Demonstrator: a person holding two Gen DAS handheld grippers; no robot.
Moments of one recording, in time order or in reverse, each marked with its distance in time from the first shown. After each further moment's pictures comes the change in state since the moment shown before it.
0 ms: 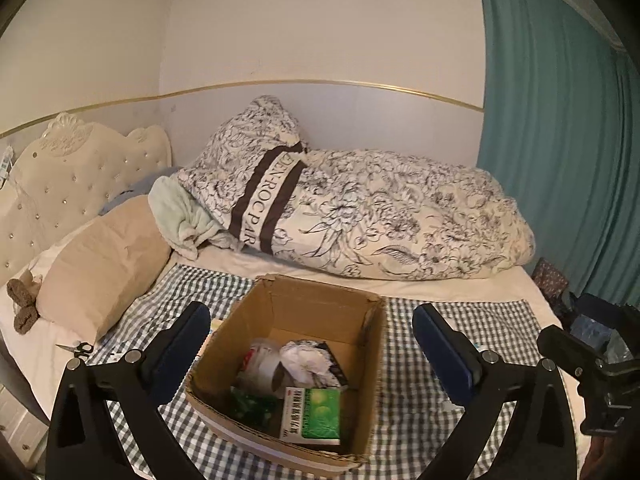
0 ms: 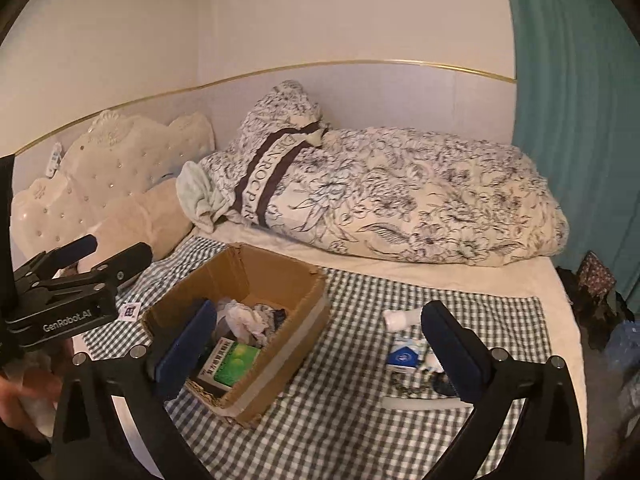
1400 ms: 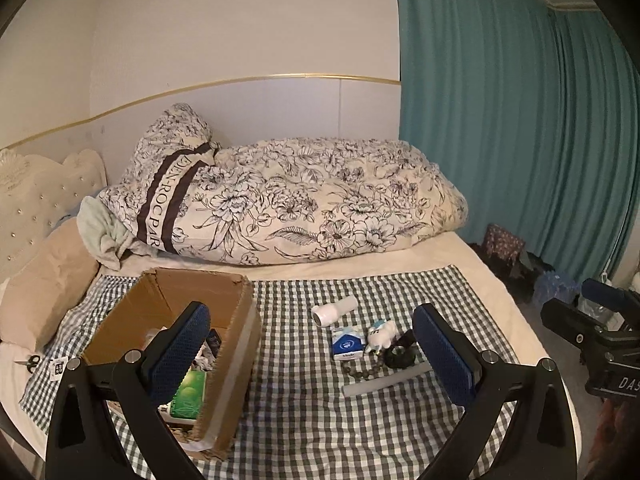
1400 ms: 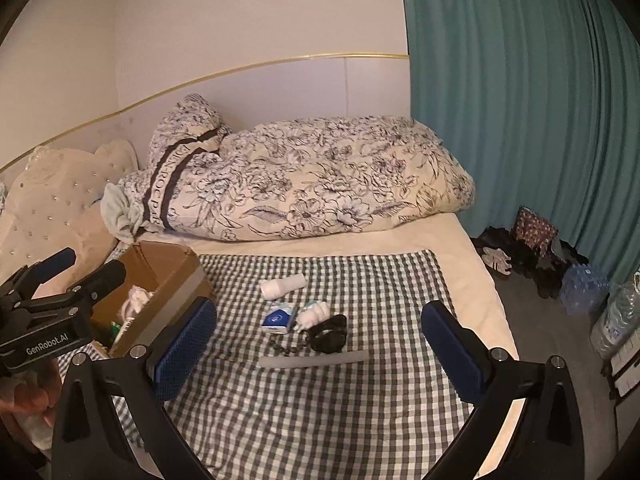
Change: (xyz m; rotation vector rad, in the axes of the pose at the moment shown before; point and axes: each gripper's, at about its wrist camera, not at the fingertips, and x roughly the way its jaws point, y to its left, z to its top) left arm -0.009 -0.170 -0.045 0.140 0.011 -0.156; right arm -0.071 -0.161 -0.062 0.161 0.007 -0.215
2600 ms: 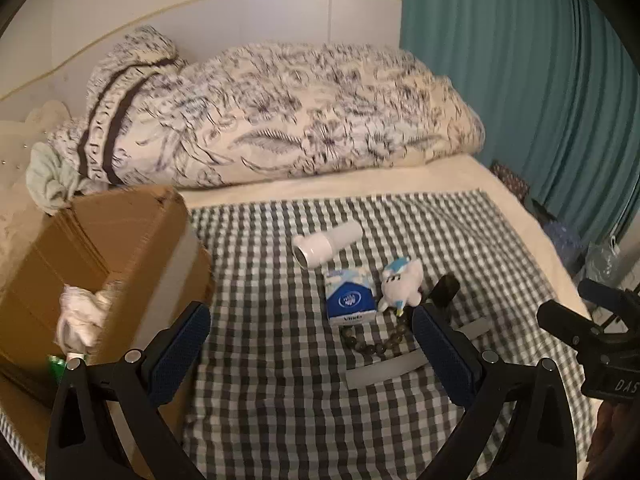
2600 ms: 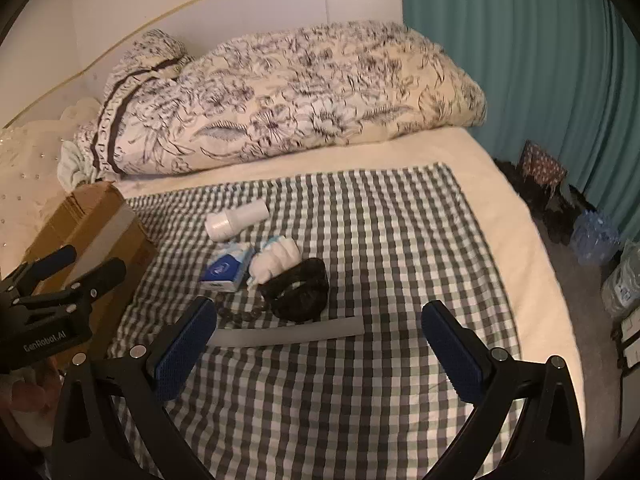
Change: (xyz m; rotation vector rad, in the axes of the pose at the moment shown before) left arm 0.176 -0.014 -0.064 0.023 0.270 -0.046; right arm 0.174 -0.038 -0.056 0.055 0.255 -0.014
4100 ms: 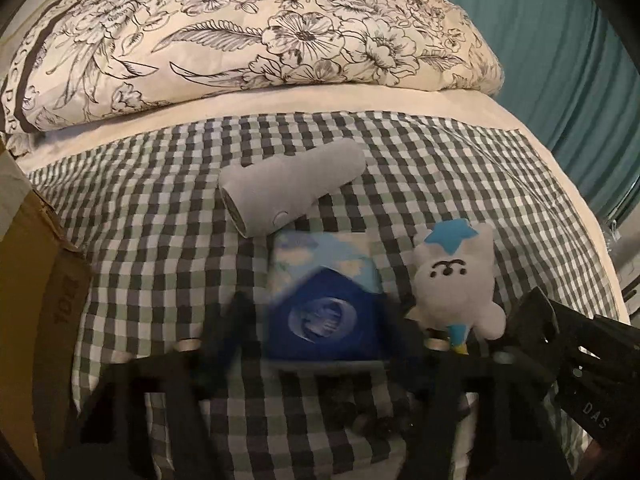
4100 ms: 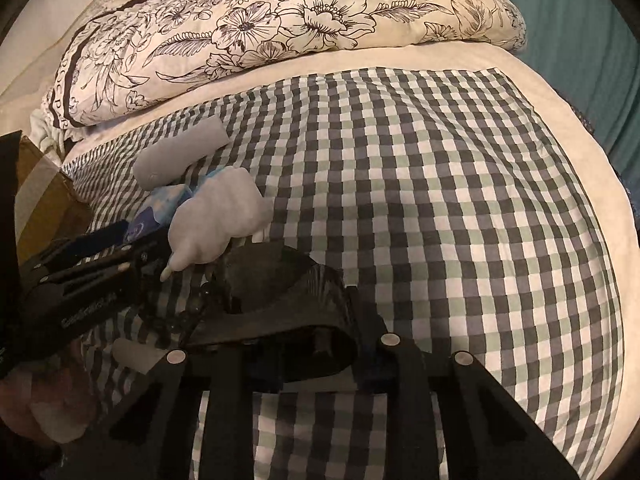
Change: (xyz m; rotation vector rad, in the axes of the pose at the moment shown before) left arm 0.168 -0.018 -0.011 -0.015 0.198 -0.096; right arm 0.149 -0.014 -0.011 0.019 0.216 0.035
